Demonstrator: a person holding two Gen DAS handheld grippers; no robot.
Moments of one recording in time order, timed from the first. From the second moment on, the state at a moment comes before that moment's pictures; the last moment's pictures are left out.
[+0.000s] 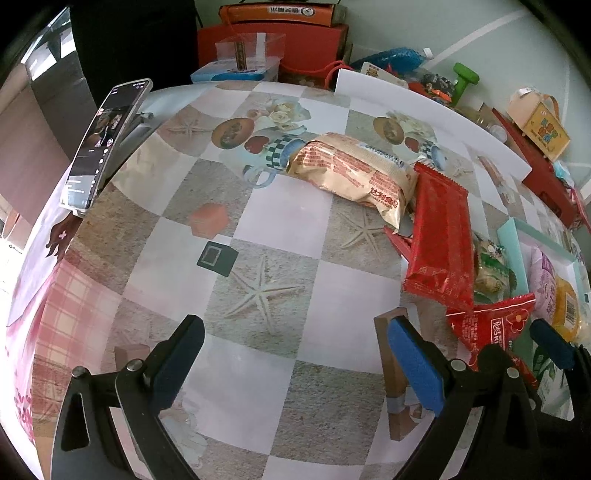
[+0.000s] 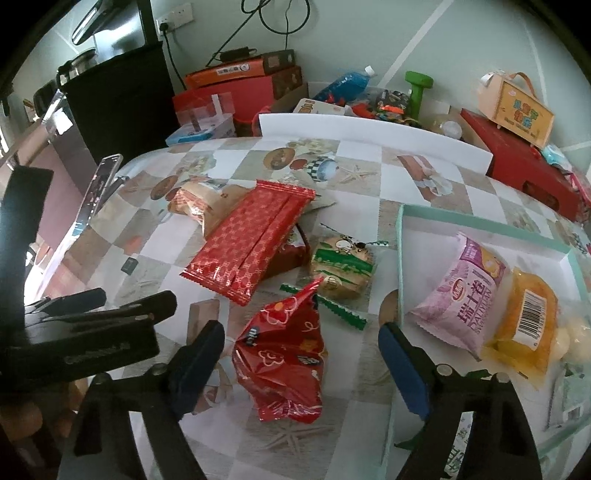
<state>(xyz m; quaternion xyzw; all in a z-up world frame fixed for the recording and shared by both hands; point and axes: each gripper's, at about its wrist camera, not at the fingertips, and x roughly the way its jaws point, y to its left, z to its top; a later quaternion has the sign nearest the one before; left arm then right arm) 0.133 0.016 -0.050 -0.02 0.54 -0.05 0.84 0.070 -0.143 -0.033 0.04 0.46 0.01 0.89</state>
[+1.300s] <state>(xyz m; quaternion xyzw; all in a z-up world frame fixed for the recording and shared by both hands) 0.136 0.012 -0.038 -0.05 0.51 -0.07 0.85 0.080 -0.152 -0.060 0.07 0.48 0.02 0.87</state>
